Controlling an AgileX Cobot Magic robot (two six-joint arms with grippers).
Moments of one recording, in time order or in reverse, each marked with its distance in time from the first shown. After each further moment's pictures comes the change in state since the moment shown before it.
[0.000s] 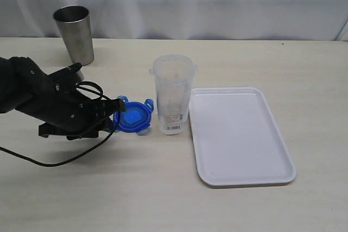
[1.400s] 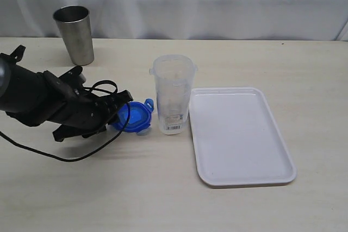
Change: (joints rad) left arm -0.082 0.106 -0.031 -0.271 -0.263 -0.004; right arm 0.000 0.000 0.000 0.000 0.000 0.000
